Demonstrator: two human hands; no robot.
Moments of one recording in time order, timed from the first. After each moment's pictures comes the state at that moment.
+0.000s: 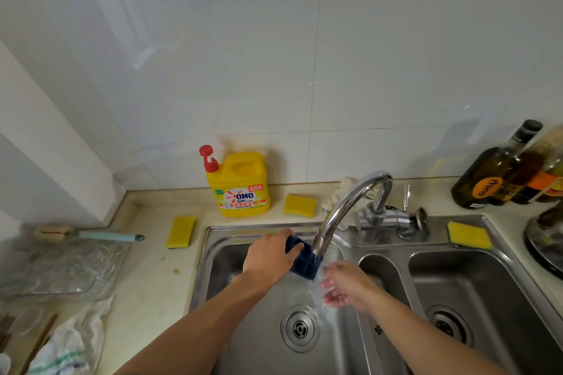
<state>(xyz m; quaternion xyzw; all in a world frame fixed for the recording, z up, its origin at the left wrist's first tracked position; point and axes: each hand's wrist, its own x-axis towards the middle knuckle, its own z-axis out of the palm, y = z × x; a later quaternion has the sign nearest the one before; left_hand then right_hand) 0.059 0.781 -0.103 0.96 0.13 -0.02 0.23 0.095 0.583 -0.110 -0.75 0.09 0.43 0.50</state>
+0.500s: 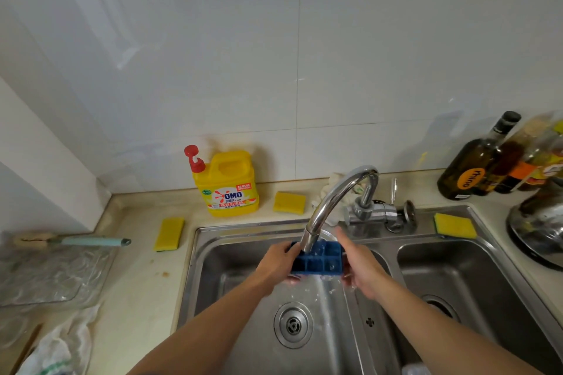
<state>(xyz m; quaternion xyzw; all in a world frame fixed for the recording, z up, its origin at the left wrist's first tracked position) 0.062 0.746 -0.119 0.73 0.23 -0.16 0.63 0.114 0.557 -0.095 -0.73 0.13 0.33 0.59</state>
